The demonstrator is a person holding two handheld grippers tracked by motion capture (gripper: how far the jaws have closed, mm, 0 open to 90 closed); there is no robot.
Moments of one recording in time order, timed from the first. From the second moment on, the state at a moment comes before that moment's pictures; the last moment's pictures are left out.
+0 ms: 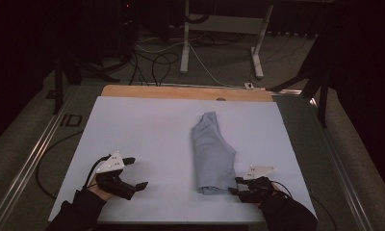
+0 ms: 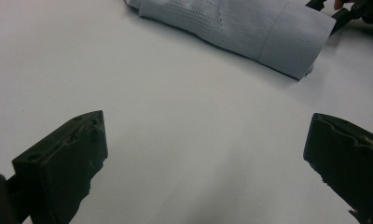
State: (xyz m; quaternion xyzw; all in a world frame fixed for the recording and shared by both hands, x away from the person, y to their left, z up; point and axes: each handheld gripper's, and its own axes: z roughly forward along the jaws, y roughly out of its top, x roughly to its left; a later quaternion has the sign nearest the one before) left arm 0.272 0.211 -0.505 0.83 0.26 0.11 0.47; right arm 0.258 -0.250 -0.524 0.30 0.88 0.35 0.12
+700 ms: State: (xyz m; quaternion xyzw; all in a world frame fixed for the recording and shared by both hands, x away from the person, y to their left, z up) left arm 0.272 0.213 -0.505 0.83 0.27 0.11 0.47; right arm 0.245 -0.273 -0.519 0.30 0.88 0.36 0.10
